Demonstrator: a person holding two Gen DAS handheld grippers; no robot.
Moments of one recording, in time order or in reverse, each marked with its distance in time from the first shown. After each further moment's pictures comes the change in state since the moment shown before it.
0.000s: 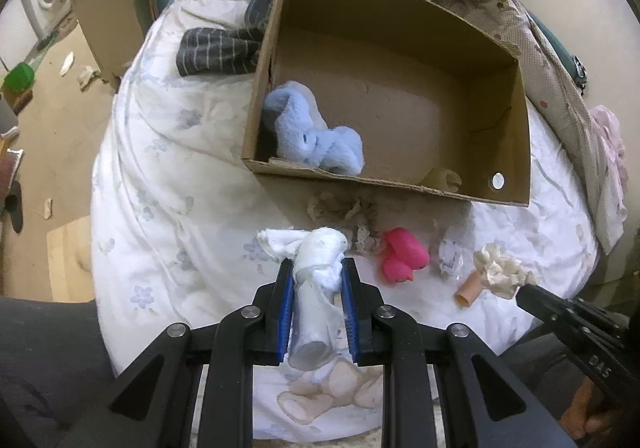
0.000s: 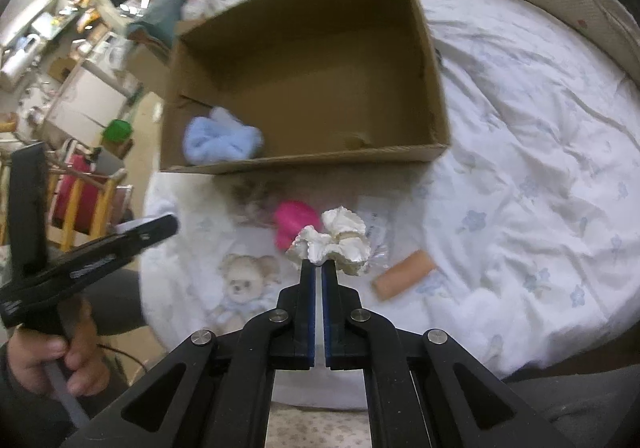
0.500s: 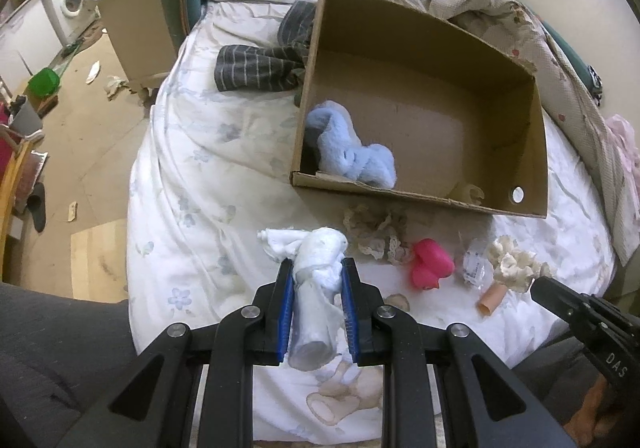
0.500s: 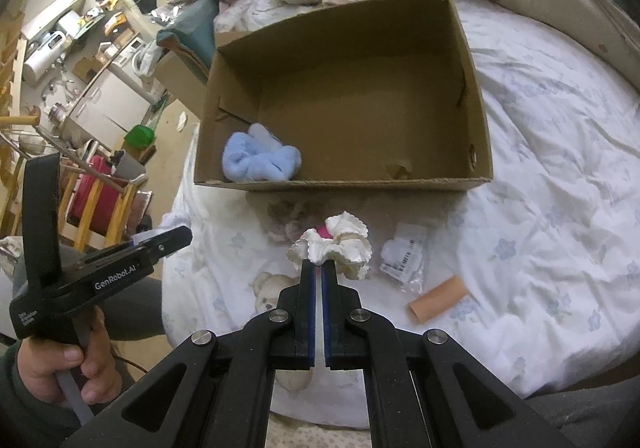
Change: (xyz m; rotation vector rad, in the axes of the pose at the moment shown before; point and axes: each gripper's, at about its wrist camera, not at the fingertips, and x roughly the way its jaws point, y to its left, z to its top) left arm -0.016 0.011 -0.005 -0.021 -0.062 0.084; right arm -0.001 0.025 0.009 -0.046 -0.065 0.056
